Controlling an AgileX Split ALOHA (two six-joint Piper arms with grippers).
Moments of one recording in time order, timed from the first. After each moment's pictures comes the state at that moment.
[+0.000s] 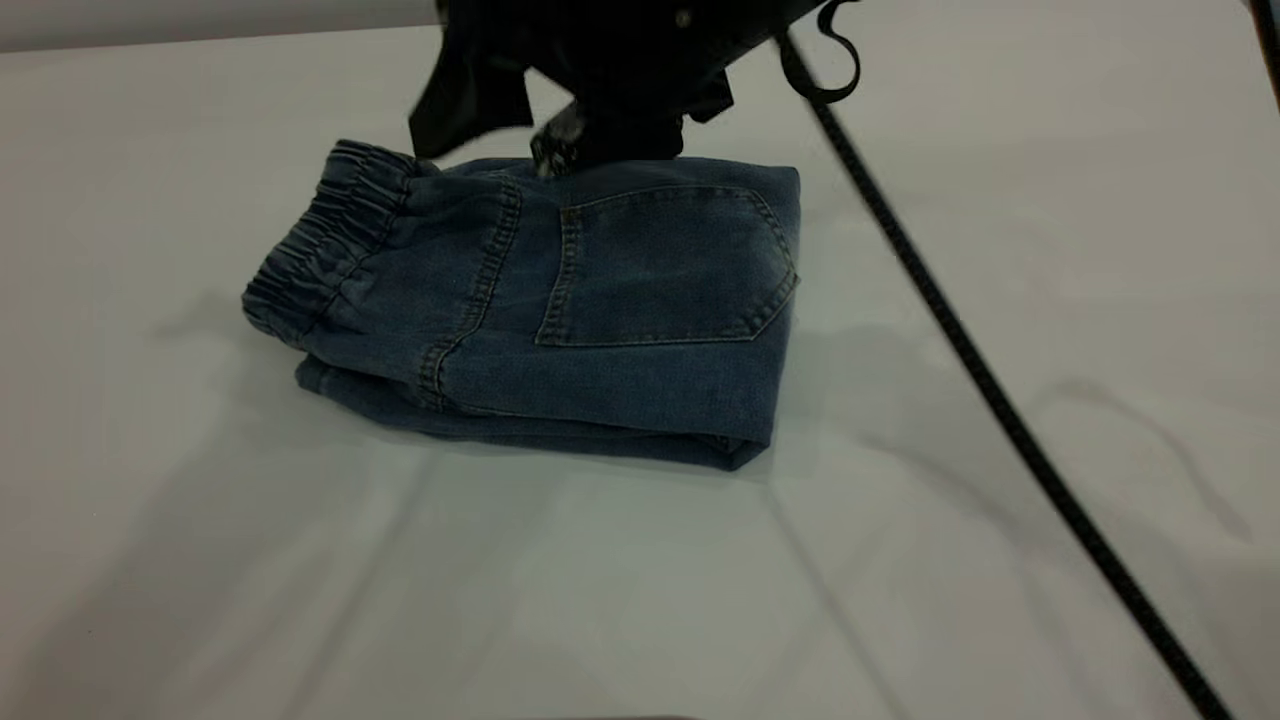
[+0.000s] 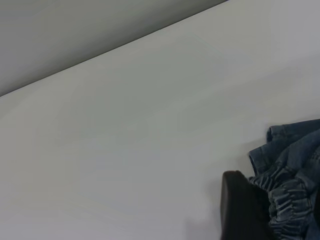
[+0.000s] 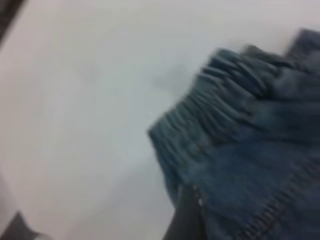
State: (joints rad) left arm -0.43 1.52 -1.34 0.39 0.68 -0.24; right arm 0.64 2.13 -1.27 1.56 0.51 -1.16
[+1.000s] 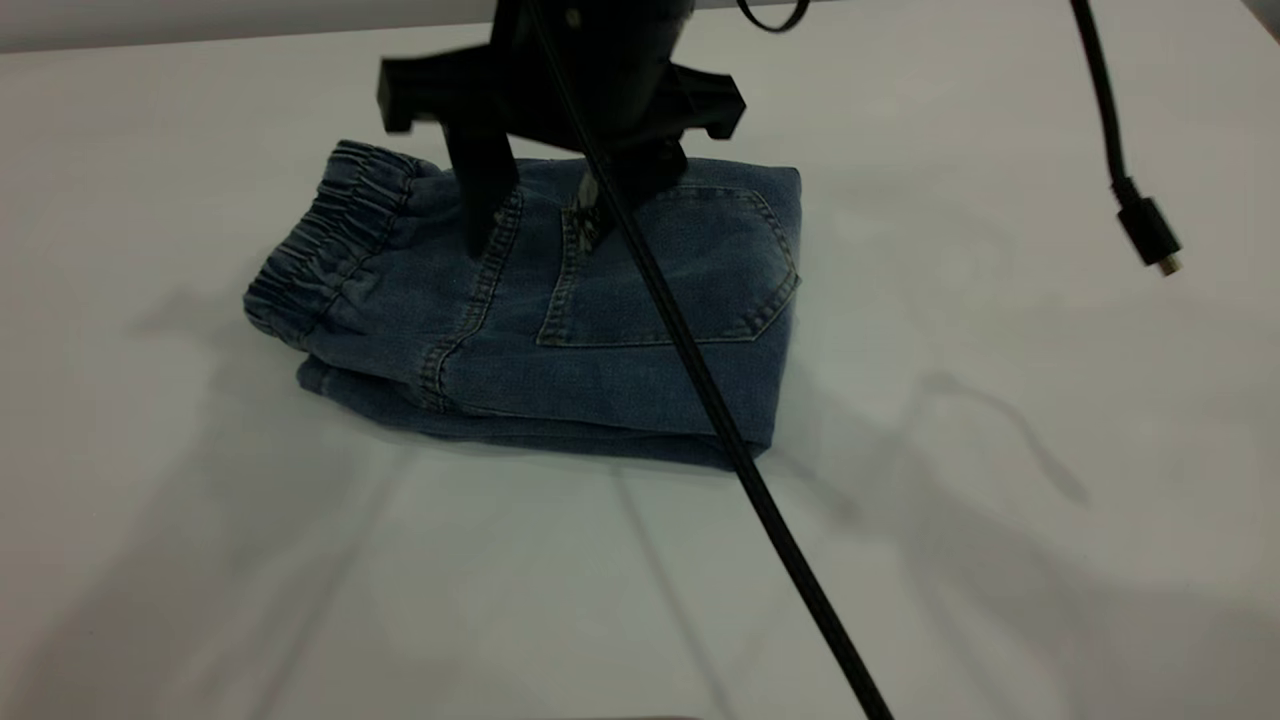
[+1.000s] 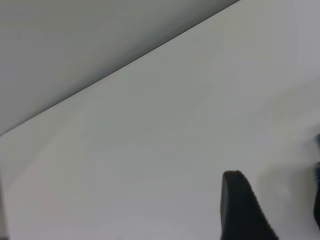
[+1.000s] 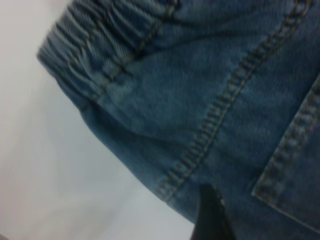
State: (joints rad) left arm -0.43 1.52 -1.34 0.57 0.74 -0.22; right arm 0.77 2.18 -1.55 0.34 0.70 0.20
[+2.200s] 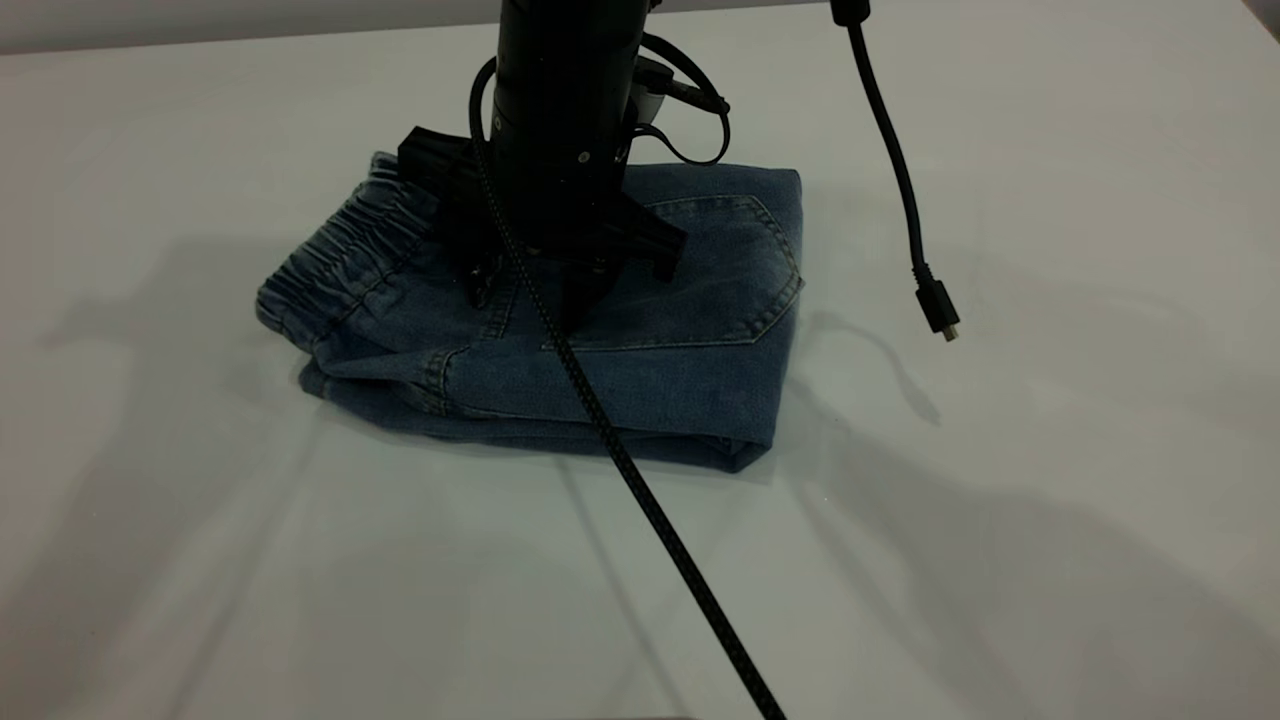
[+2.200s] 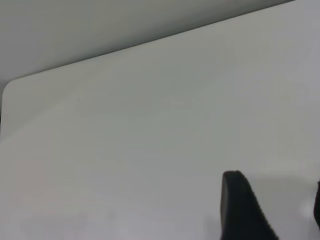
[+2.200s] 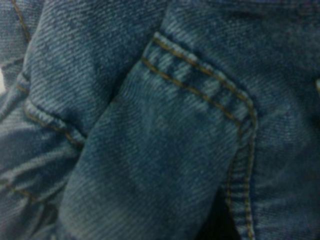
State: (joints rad) left arm -0.29 1.52 -1.34 0.51 0.71 -0.31; right arm 0.76 2.55 -1.96 0.24 0.84 0.92
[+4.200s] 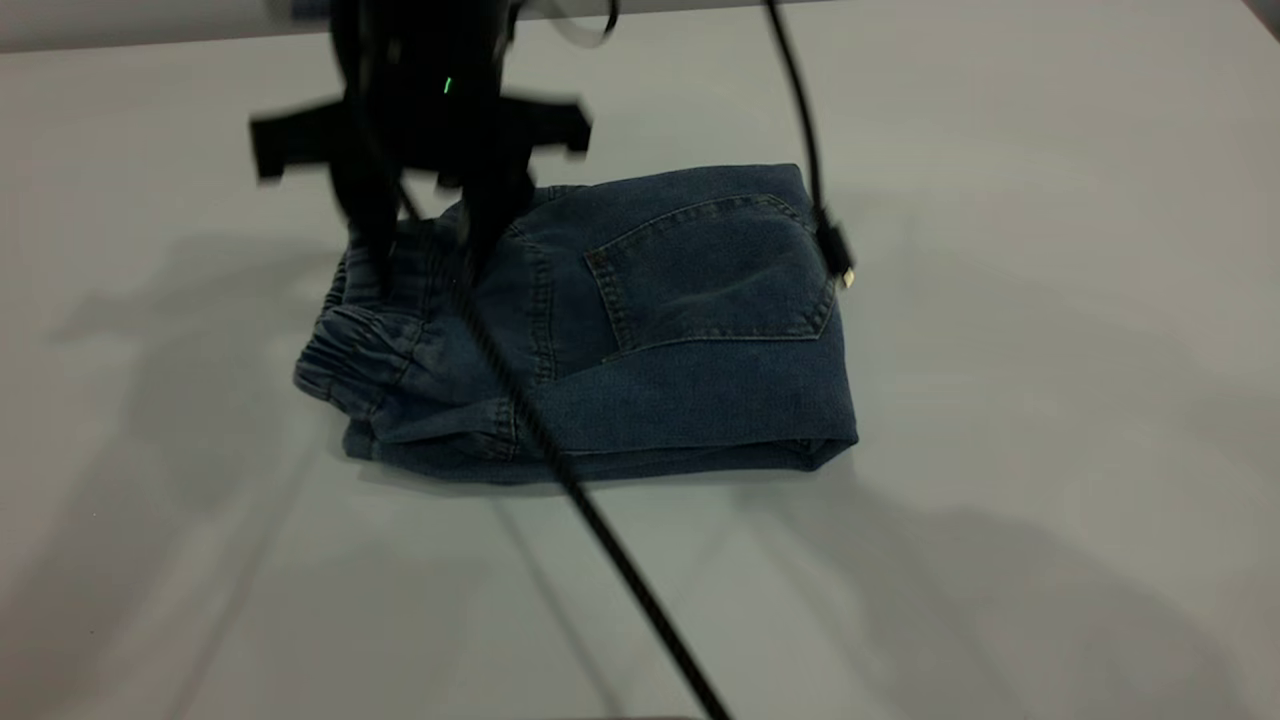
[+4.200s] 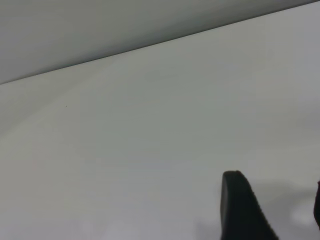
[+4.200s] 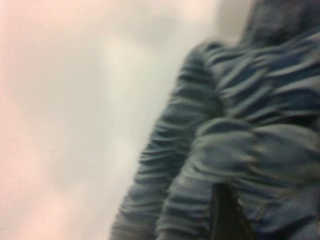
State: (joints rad) left arm -0.29 1.52 -1.34 0.48 0.68 -0.31; right arm 0.83 2.62 -2.29 0.25 1.14 0.33
